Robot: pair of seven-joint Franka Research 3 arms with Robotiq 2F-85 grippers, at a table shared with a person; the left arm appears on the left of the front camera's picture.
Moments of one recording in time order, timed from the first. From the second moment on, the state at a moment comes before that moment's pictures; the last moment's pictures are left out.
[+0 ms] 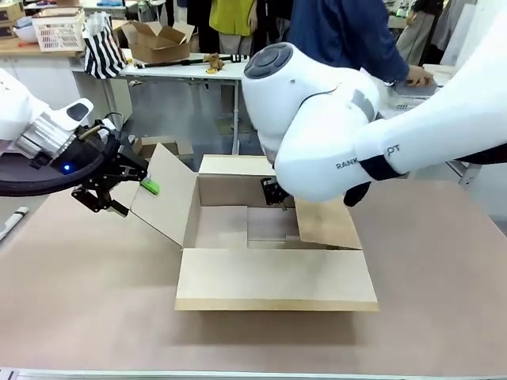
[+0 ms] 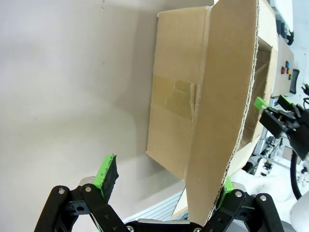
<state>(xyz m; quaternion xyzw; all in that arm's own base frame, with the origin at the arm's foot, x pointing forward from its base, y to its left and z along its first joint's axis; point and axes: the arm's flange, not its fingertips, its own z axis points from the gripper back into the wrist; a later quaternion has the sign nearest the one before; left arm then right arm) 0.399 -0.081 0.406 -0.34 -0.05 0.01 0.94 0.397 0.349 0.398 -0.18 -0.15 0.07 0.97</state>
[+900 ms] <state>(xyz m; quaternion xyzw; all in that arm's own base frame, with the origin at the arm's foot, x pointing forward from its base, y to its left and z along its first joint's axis) 0.399 -0.081 0.406 -0.34 -0.05 0.01 0.94 0.422 0.351 0.420 -0.29 -0.15 0.03 0.94</state>
